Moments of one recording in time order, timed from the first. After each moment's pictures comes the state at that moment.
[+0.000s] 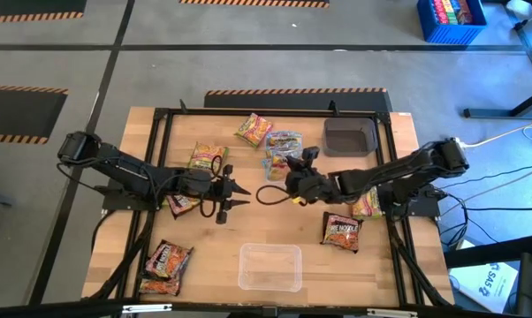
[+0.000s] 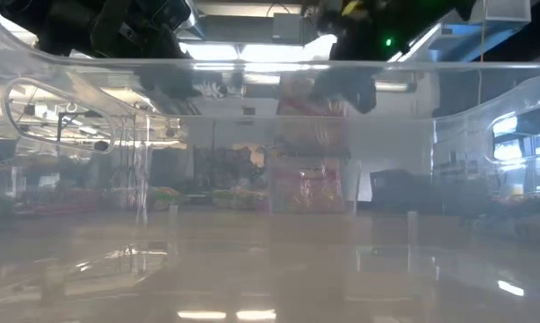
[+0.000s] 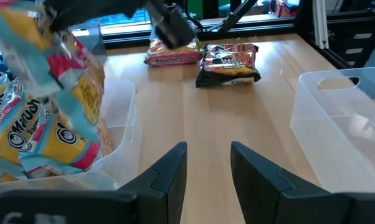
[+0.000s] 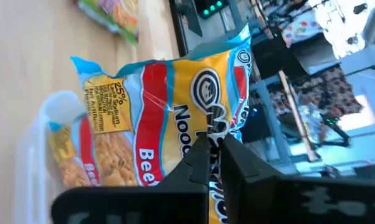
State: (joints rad) left arm -0.16 1.26 0.49 0.44 -0.14 0.01; right arm 0.17 1.56 0.94 0.00 0.91 -0.48
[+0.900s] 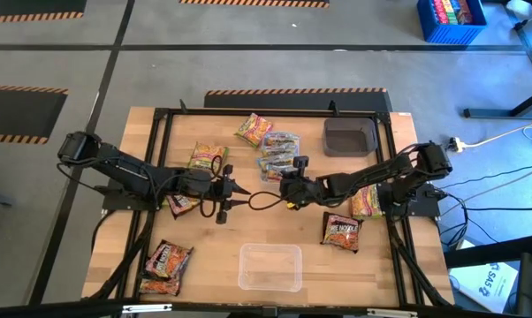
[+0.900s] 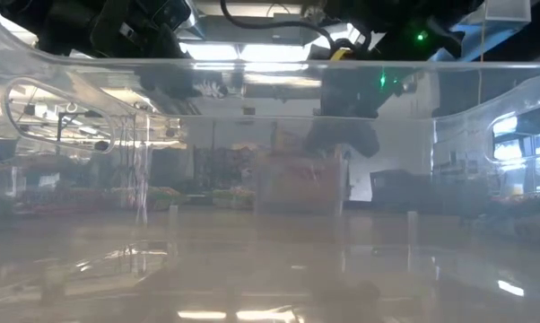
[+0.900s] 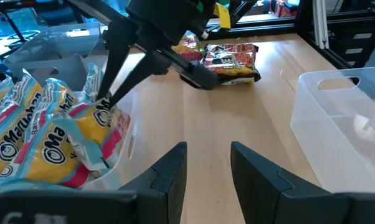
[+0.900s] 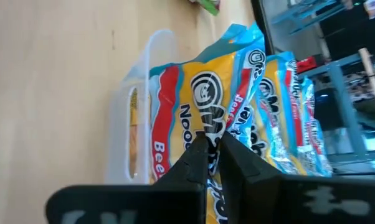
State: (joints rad) left arm -0.16 1.26 0.49 0.44 -0.14 0.01; right arm 0.15 1.70 0.94 -0.06 0.66 -0.26
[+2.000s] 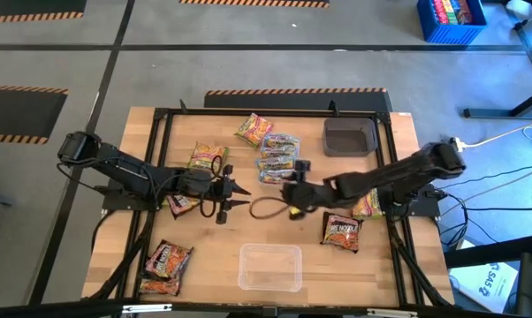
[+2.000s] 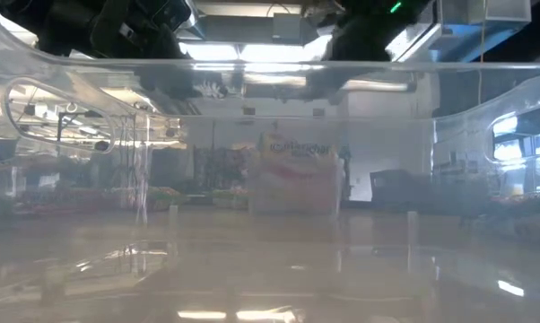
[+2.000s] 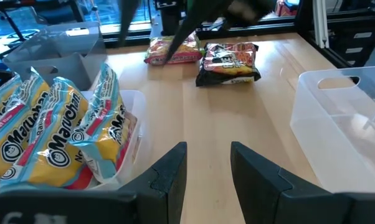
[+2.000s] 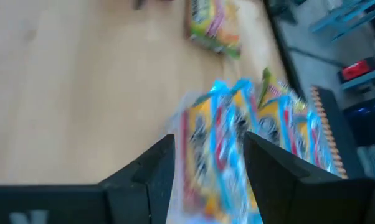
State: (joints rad) left arm -0.16 1.26 0.49 0.44 -0.14 0.00; right arm 0.25 1.58 1.10 -0.35 0.56 -0.07
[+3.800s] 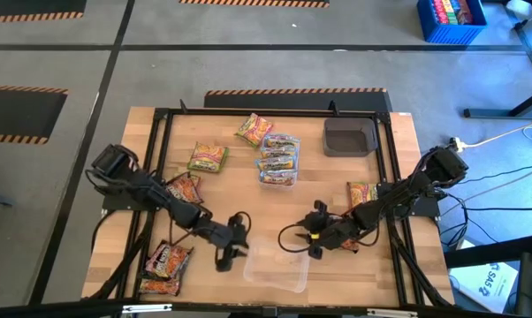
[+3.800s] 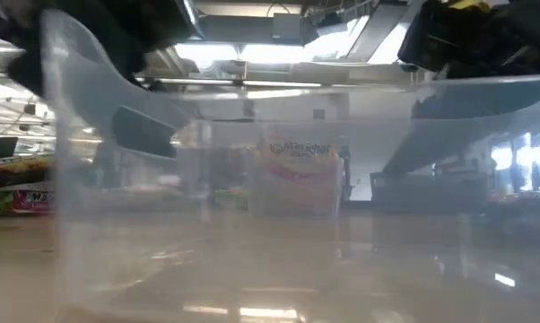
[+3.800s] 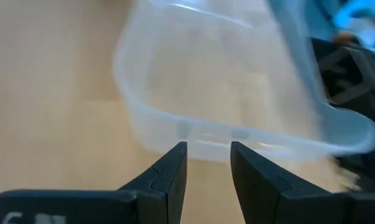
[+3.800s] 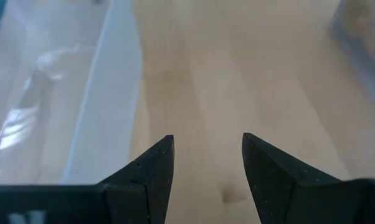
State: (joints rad) left arm -0.49 1.69 0.76 0.27 -0.11 -0.44; right arm 0.54 1.61 0.69 0.12 0.42 0.58
